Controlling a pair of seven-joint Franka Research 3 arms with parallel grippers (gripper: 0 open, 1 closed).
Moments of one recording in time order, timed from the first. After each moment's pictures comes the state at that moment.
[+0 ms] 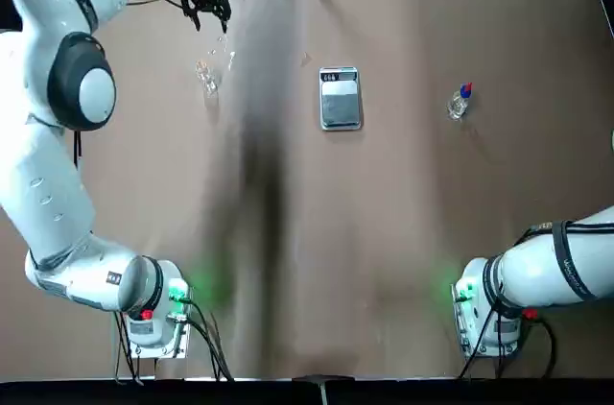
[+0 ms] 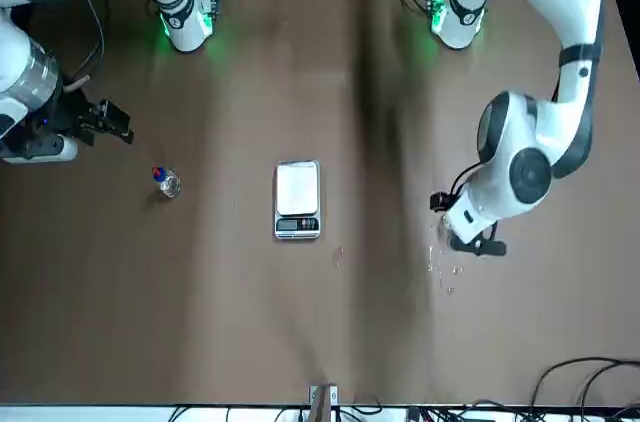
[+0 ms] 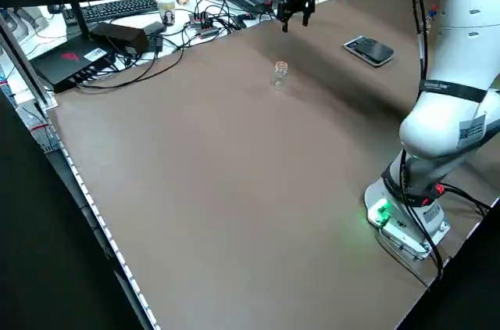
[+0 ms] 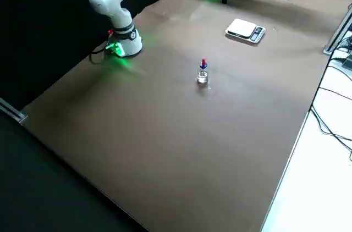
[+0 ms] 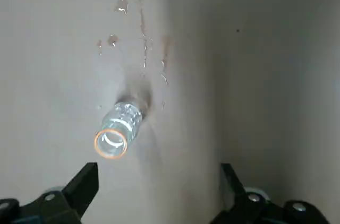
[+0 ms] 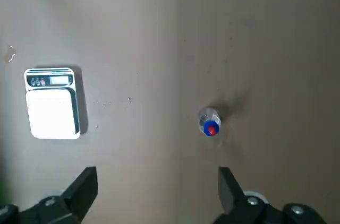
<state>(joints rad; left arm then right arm) -0.22 0.47 -0.05 -1.58 -0.01 1.90 -0.15 0.16 0.02 -0.06 -1.63 0.09 1.64 0.09</state>
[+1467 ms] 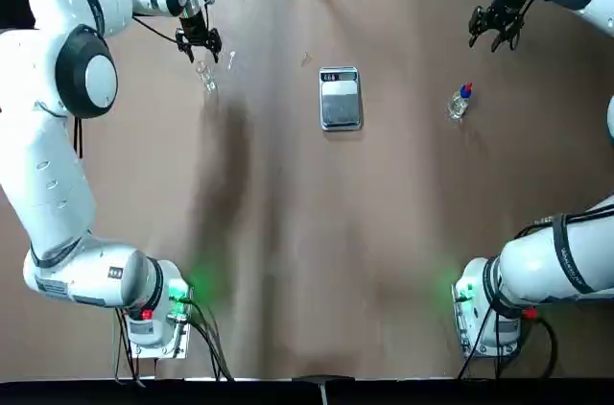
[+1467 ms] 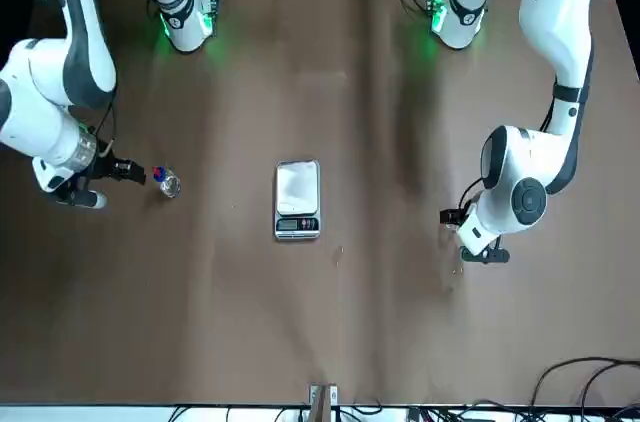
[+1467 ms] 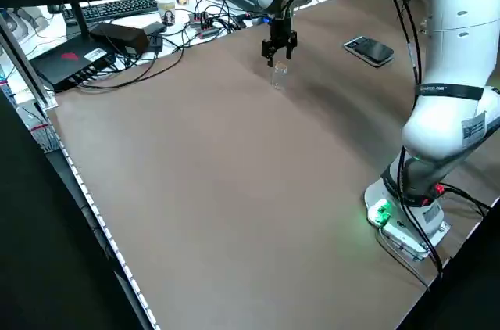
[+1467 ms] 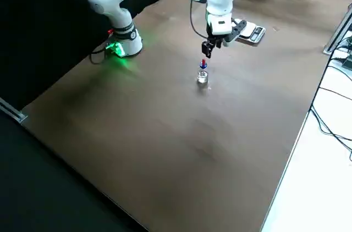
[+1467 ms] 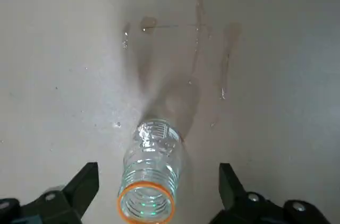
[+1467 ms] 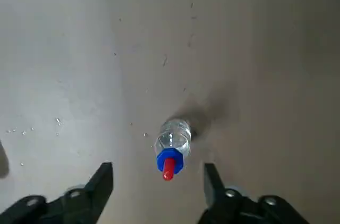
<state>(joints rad) -0.13 0.53 -0.05 -1.76 -0.01 2.13 -0.13 0.03 0.10 -0.06 -2.06 0.09 2.08 0.05</state>
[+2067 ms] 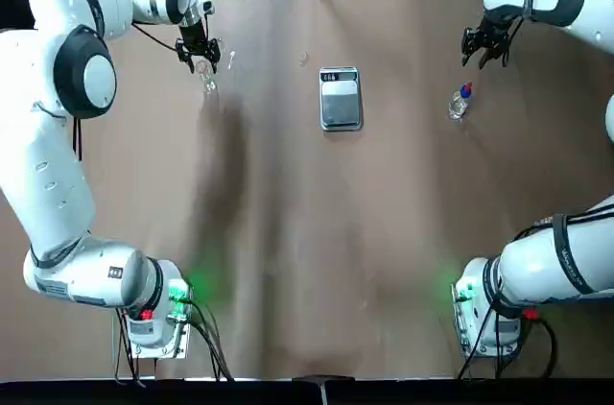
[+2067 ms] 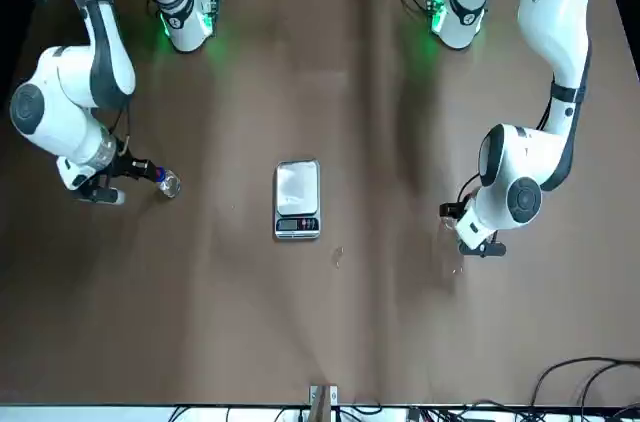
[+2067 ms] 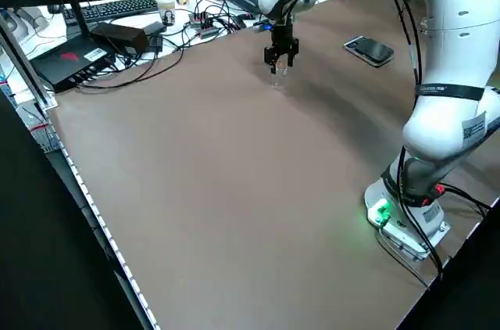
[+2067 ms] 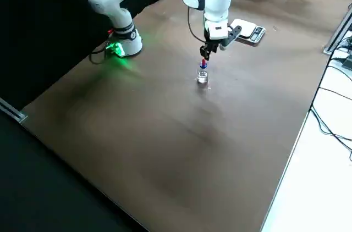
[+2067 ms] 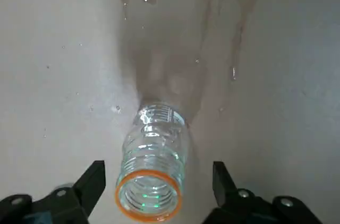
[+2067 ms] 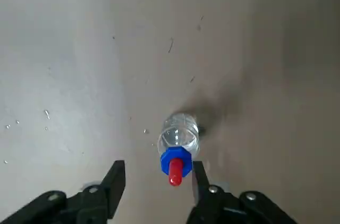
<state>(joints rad) -0.13 0.52 -0.05 -1.81 -0.01 2.12 -0.13 0.06 0.10 -0.06 -2.17 0.09 2.18 0.05</state>
